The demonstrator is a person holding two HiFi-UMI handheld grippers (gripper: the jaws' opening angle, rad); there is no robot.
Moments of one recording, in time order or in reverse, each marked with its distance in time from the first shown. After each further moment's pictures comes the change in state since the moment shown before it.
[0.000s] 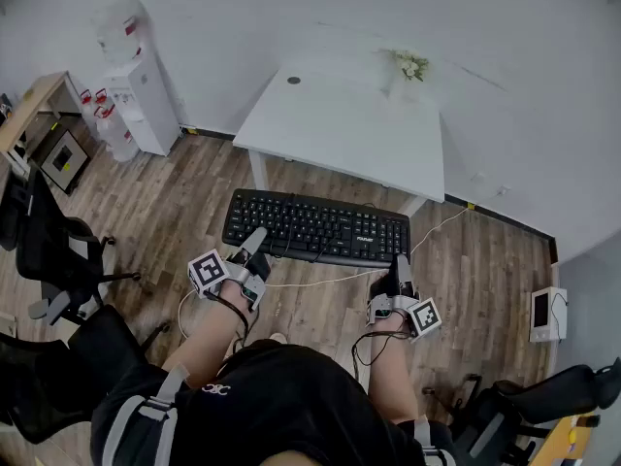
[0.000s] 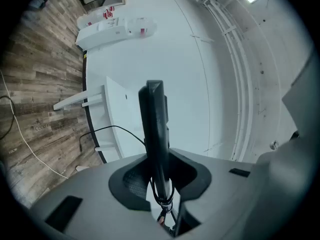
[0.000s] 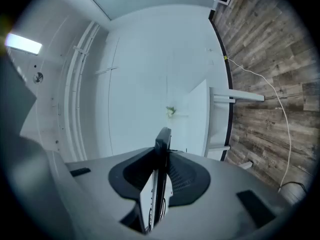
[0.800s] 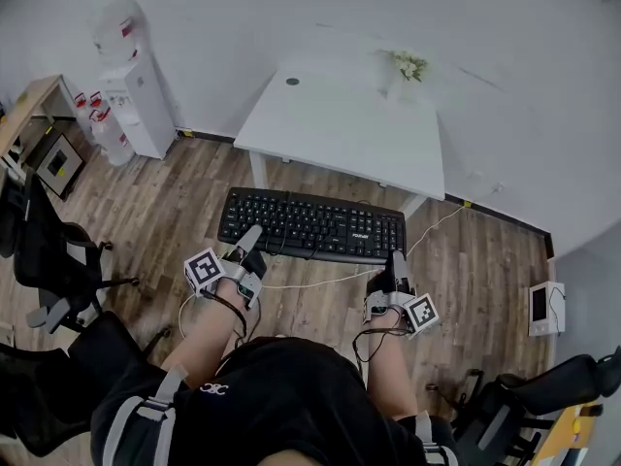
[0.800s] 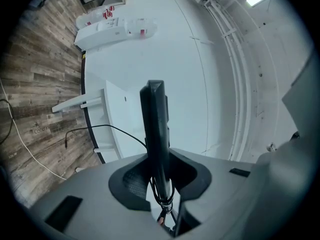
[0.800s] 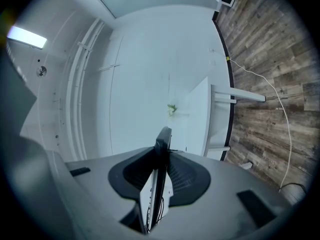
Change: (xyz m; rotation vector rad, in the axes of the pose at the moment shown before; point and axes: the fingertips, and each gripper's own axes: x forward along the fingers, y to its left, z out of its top) left arm -0.009 0.005 0.014 0.003 0.002 -0.014; right arm -0.001 0.003 -0.020 -0.009 -0.001 -0.003
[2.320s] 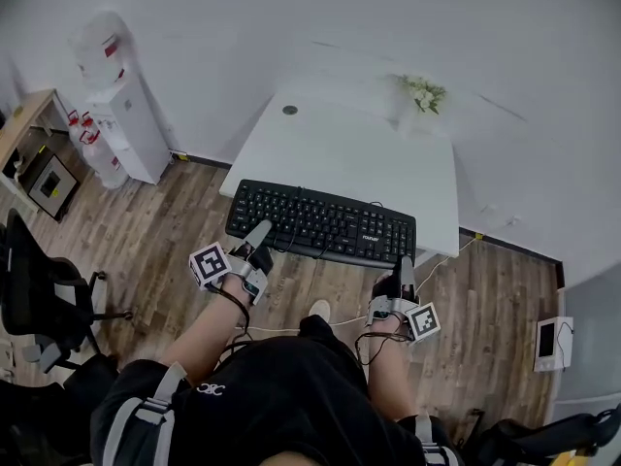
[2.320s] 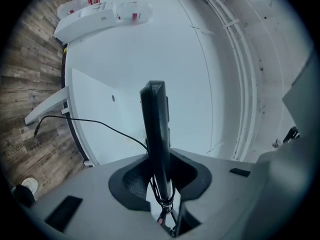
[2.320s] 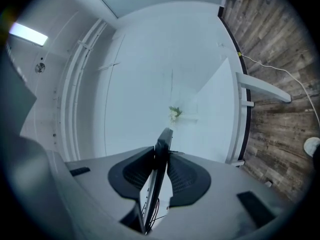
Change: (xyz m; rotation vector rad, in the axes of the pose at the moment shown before) left arm 0.230 0.050 0.136 0.061 0.029 -0.076; right arm 0.251 -0.051 0.040 -0.056 -0.065 0.068
